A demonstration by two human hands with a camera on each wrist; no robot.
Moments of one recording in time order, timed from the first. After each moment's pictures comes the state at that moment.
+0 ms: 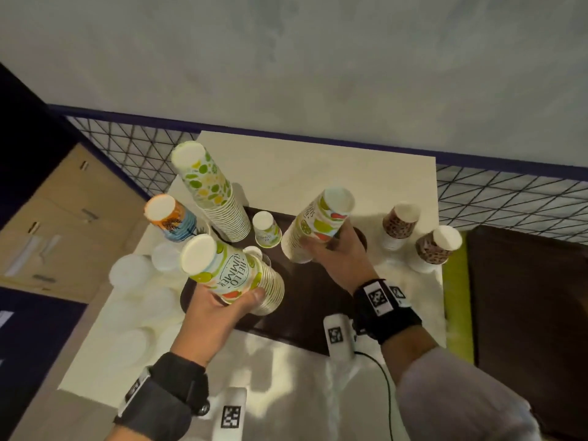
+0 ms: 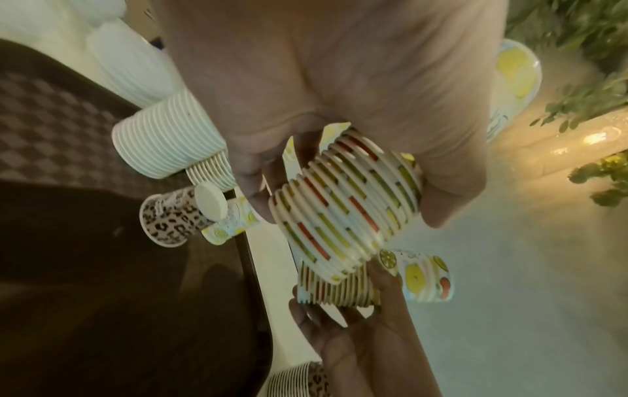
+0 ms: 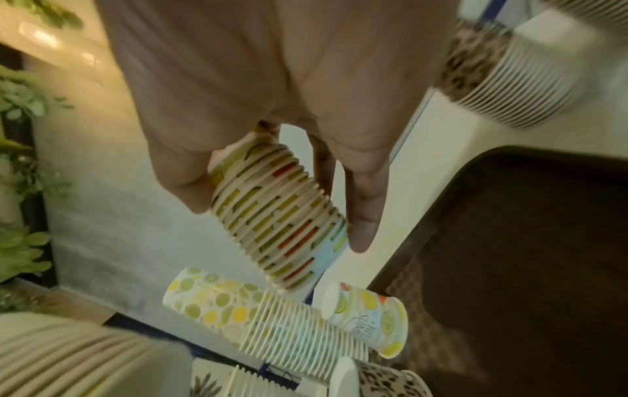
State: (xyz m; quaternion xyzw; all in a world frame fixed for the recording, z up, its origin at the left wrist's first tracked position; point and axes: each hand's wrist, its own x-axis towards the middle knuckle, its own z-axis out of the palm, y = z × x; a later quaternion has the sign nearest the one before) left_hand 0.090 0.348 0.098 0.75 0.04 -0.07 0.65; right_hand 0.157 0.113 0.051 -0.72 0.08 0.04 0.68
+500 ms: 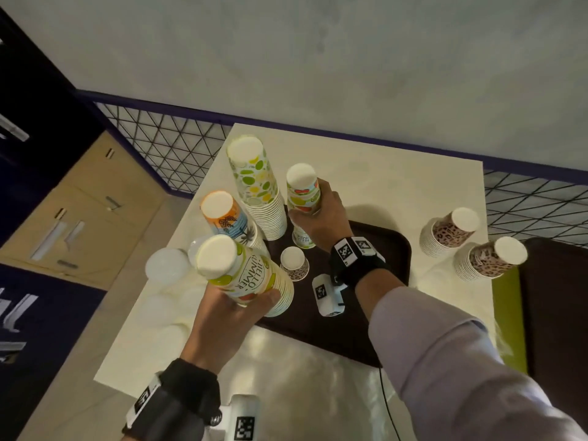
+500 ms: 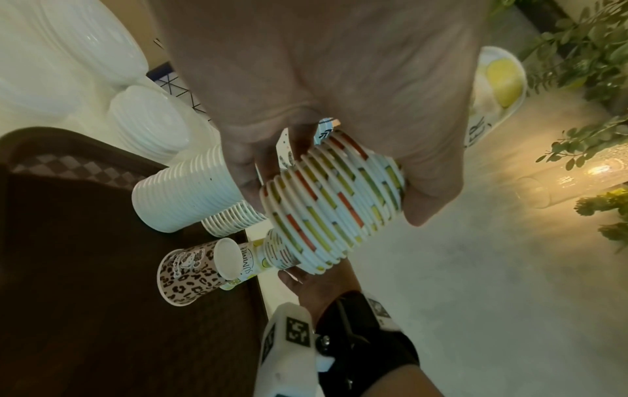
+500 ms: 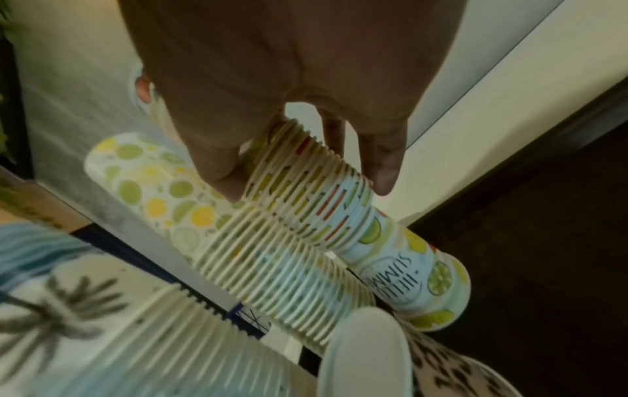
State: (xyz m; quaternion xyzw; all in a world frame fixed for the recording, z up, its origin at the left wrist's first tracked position) left_hand 0.103 0.417 0.089 0.74 0.07 -0.07 0.66; right_hand 0.269 0.219 0.011 -0.83 0.04 0.02 0.55
